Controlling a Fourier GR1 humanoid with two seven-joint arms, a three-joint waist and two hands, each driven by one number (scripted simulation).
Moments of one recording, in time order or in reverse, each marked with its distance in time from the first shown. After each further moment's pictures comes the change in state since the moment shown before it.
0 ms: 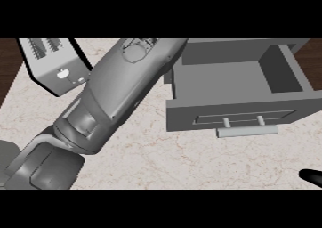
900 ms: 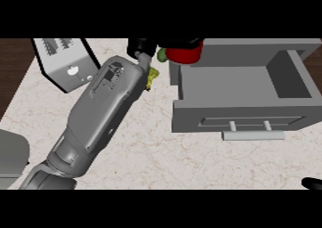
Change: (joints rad) left arm 0.412 0.006 0.097 -0.381 -0.143 -0.114 -0.044; right arm 0.085 0.020 -0.023 -0.004 -0.008 0.022 -0.053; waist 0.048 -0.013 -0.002
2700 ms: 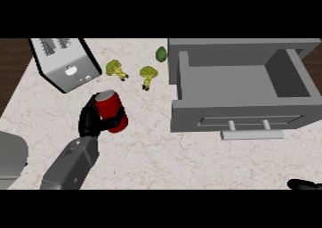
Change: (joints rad) left arm 0.527 0.100 0.195 0.526 0.150 -0.207 -0.828; right arm 0.022 0.035 0.061 0.025 0.016 0.007 -0.043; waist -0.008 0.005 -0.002
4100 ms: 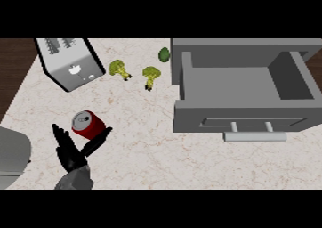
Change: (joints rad) left arm 0.374 -0.083 0.079 -0.409 0.122 0.510 0.030; right arm 0.085 0.002 -0.007 -0.039 -0.056 0.015 0.002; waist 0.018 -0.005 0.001
